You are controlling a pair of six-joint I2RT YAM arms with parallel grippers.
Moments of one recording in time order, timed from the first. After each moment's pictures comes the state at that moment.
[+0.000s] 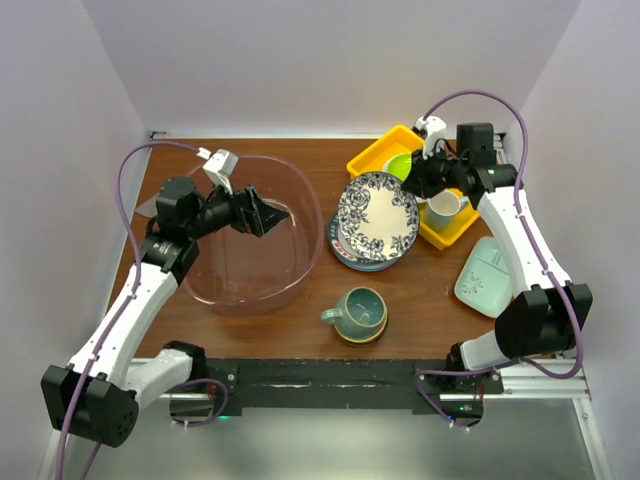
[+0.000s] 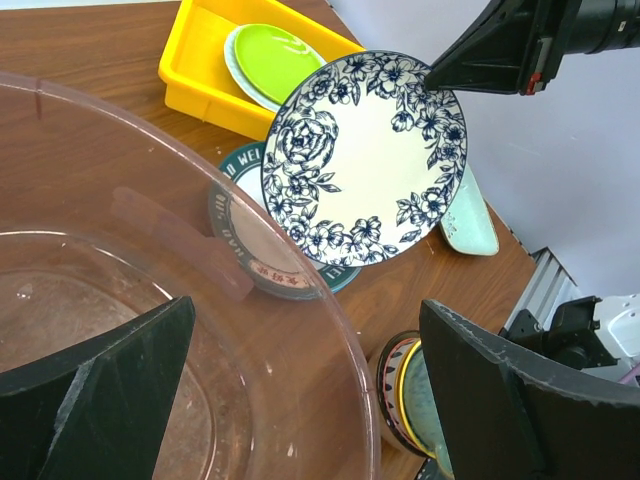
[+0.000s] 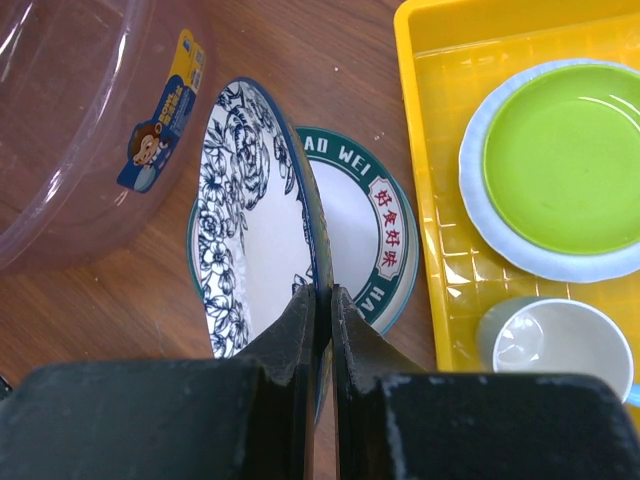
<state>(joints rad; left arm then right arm) -0.24 1.02 0.90 -0.11 0.61 -0.38 0.12 1.47 1.44 -0.67 -0.51 -0.22</state>
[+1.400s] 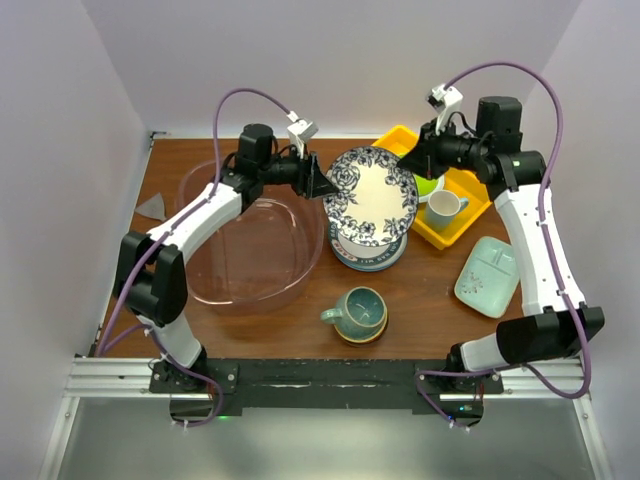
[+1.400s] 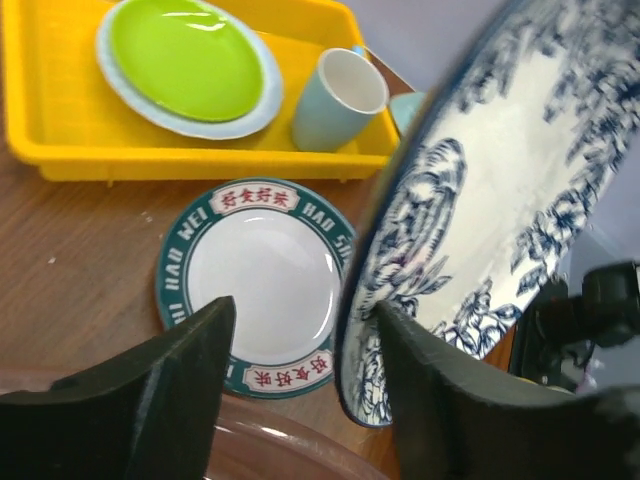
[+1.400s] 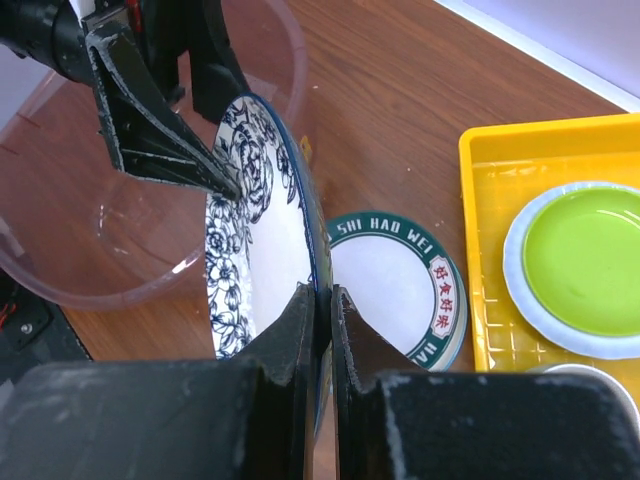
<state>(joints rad) -0.41 1.73 1.40 -0.04 0.75 -0.22 0.12 1.44 1.69 -0.78 -0.68 -0.13</state>
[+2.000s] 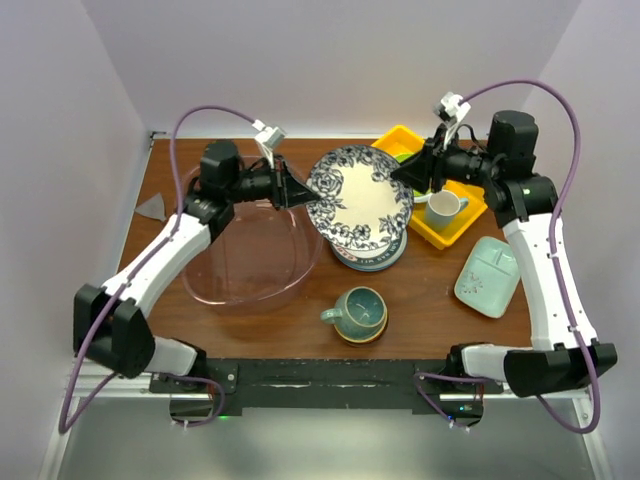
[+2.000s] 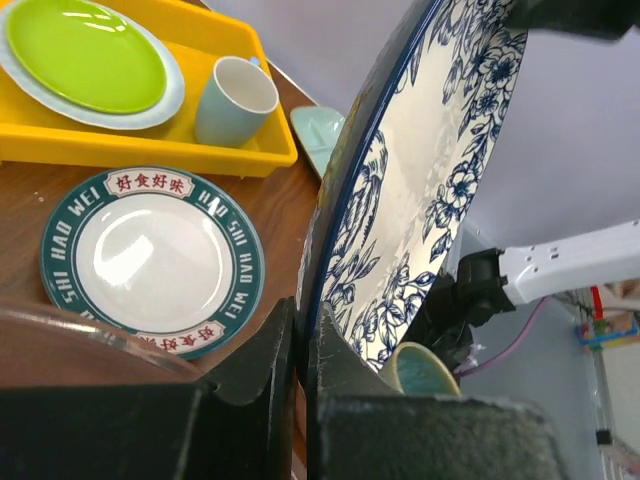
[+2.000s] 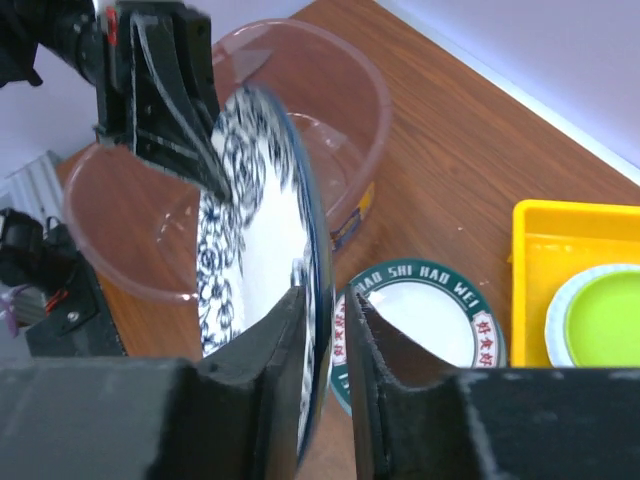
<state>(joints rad) -0.39 1.43 1.18 0.03 0.86 -0.43 0.12 1.29 1.56 -0.63 -0.83 -0.09</state>
